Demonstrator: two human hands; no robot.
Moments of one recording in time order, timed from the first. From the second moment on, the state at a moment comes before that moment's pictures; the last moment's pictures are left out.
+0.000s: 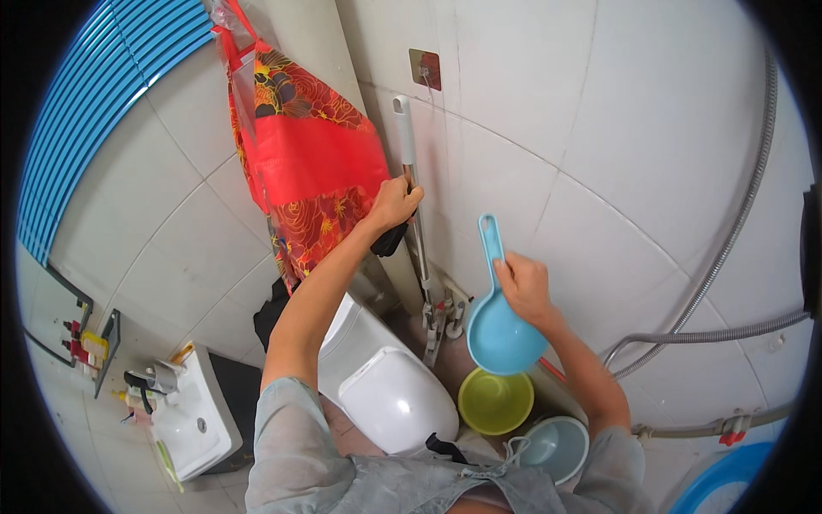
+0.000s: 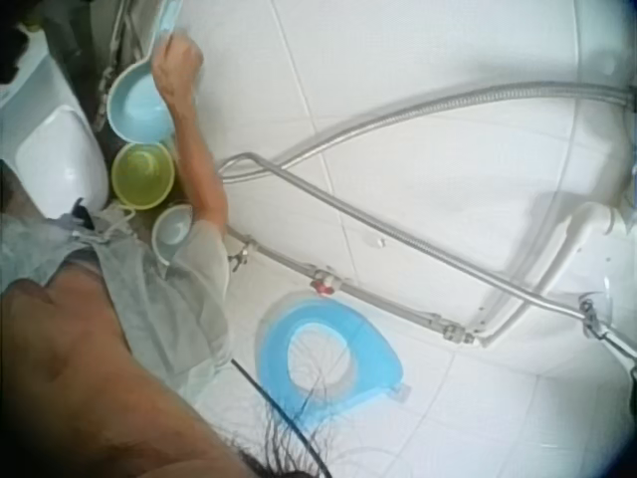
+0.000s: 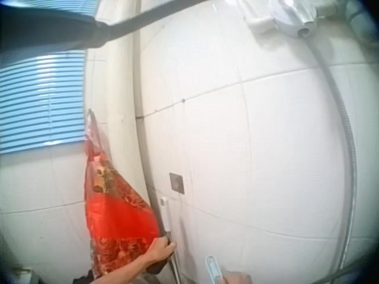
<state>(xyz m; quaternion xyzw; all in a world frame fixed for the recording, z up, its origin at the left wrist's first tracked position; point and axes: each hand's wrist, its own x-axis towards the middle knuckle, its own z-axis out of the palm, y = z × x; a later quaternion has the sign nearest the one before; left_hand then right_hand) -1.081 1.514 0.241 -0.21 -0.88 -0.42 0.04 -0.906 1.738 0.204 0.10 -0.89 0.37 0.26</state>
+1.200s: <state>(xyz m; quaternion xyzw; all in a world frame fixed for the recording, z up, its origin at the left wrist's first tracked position) -0.914 1.430 0.299 -0.17 -0.85 -0.49 0.02 -1.076 1.640 0.311 0.02 -0.92 0.20 0.34</state>
